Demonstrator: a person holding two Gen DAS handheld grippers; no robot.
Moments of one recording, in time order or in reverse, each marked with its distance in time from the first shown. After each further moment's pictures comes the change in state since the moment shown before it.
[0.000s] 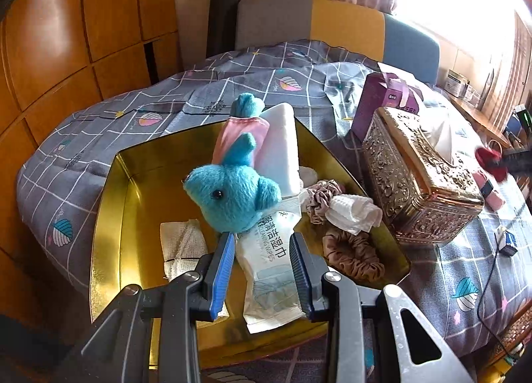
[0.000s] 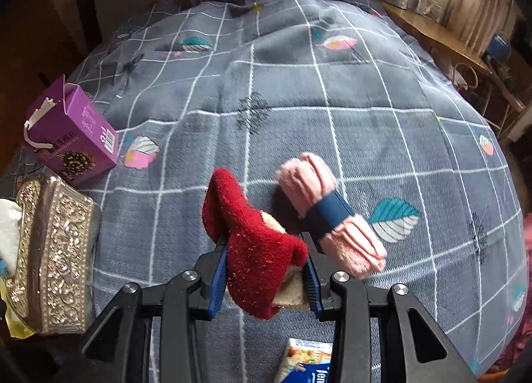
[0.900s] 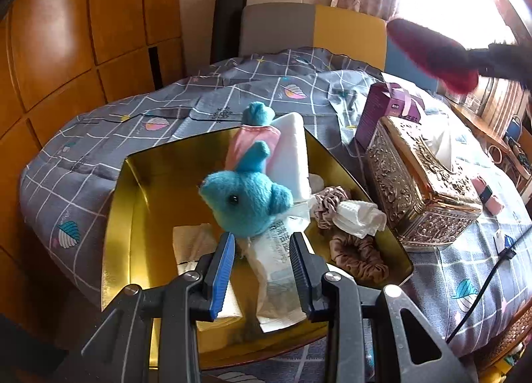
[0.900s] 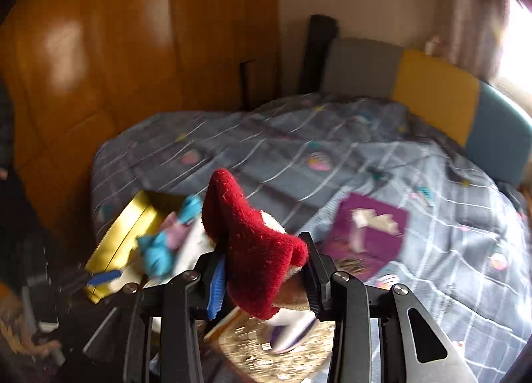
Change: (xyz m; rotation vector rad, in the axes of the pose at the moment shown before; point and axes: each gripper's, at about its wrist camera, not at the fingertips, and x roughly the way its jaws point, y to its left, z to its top) left arm -0.009 0.013 0.000 -0.012 -0.029 0.007; right arm -0.124 0.285 -0.029 -0.661 -0.286 0.459
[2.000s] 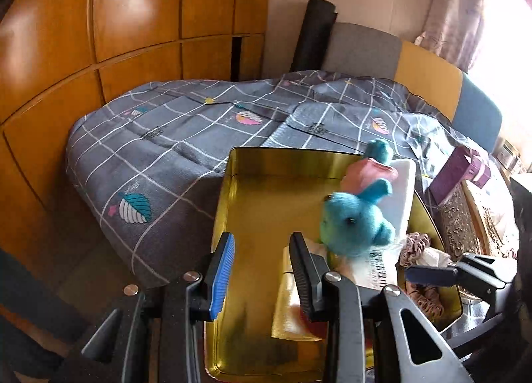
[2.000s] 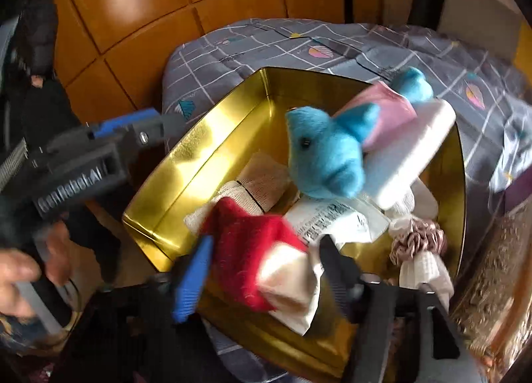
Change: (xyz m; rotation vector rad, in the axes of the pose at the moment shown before) left arm -0.011 0.098 0.000 -0.263 -0.032 0.163; right arm 0.123 0.154 -0.082 -0.085 0.260 0.291
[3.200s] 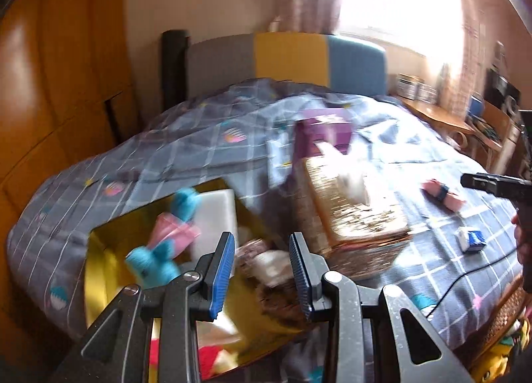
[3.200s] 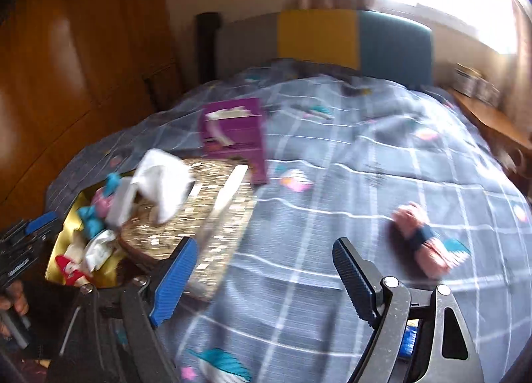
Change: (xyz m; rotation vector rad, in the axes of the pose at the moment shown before) left arm -0.063 -0.182 -0.007 0.450 -0.090 -0.321; right arm -0.252 -0.186 -0.171 0.589 -0.362 -0.554
